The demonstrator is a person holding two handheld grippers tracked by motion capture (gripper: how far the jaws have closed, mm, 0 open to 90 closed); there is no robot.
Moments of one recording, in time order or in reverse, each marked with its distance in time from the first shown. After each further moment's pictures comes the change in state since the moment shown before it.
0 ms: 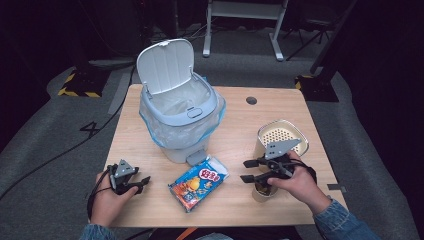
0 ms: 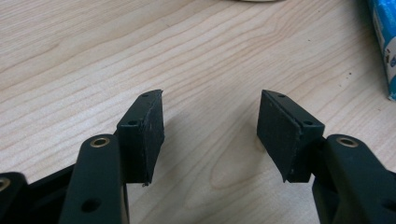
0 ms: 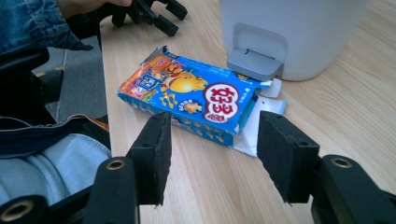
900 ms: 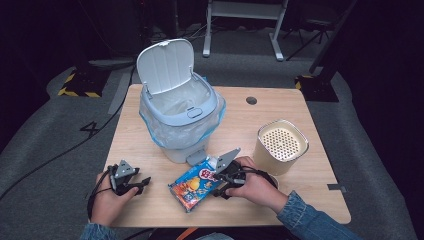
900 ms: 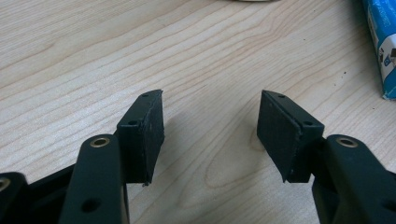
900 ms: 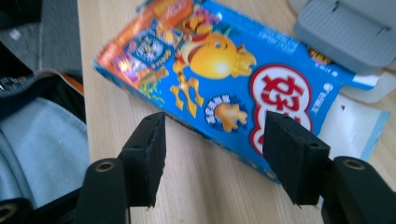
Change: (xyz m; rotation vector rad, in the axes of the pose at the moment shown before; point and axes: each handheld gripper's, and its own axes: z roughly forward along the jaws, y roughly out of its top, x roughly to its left) left arm -0.001 0.000 0.000 -0.001 -0.002 0.006; right arm 0.025 0.024 0.110 0.318 0.023 -0.106
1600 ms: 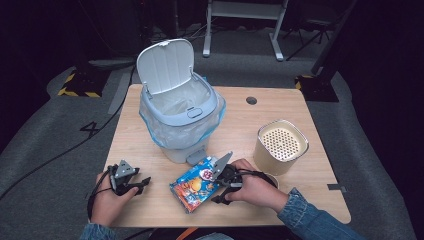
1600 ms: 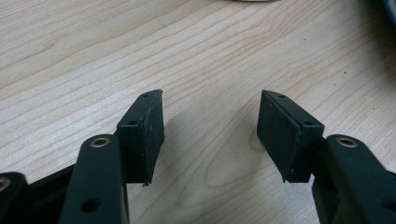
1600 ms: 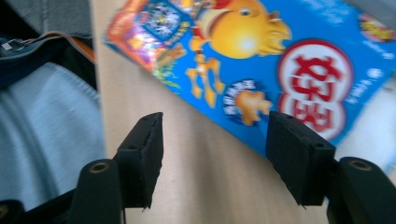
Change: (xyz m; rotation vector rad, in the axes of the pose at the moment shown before) left arm 0.000 0.000 0.000 0.000 0.000 0.000; right arm 0.010 0.005 0.005 0.137 0.048 -0.045
